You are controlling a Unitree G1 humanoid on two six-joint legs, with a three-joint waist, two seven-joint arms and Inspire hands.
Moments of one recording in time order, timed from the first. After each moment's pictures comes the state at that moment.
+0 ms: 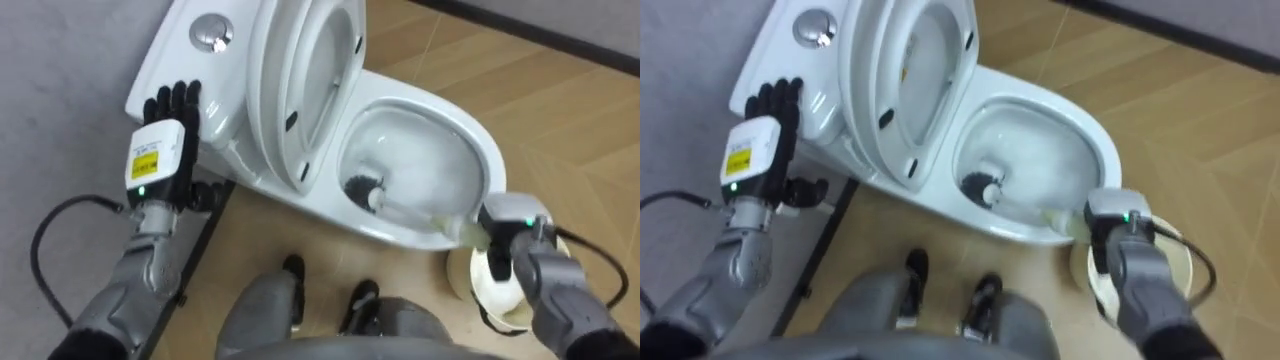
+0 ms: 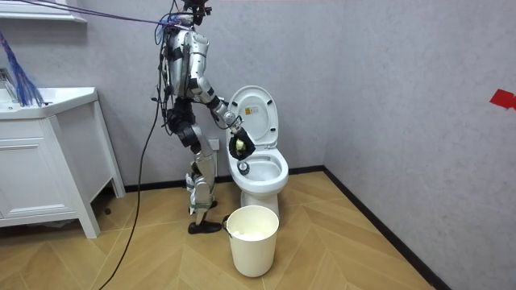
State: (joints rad) left arm 0.18 0.44 -0.31 0.33 0.64 -0.03 0.52; right arm 0.15 -0.46 0.33 0.46 -1.00 0.25 0.16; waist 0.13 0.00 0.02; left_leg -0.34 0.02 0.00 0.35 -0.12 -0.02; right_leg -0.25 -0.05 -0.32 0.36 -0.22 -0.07
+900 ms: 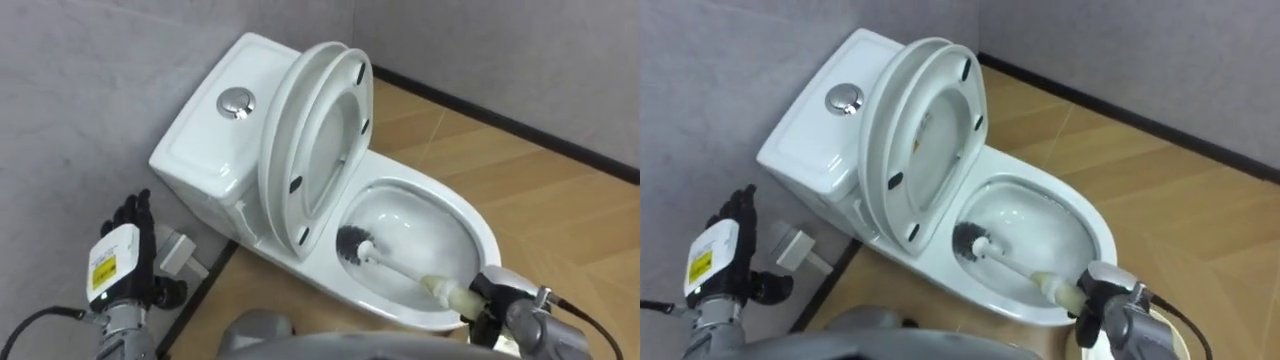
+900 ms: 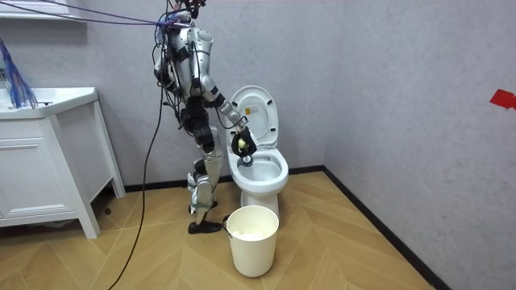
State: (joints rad) left arm 0.49 0.30 -0.07 0.40 0.66 0.00 0.44; right arm 0.28 -0.35 0.16 0.60 -0.78 0.18 0.17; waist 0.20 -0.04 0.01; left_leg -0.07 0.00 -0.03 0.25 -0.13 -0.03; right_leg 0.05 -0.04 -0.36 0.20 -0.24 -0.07
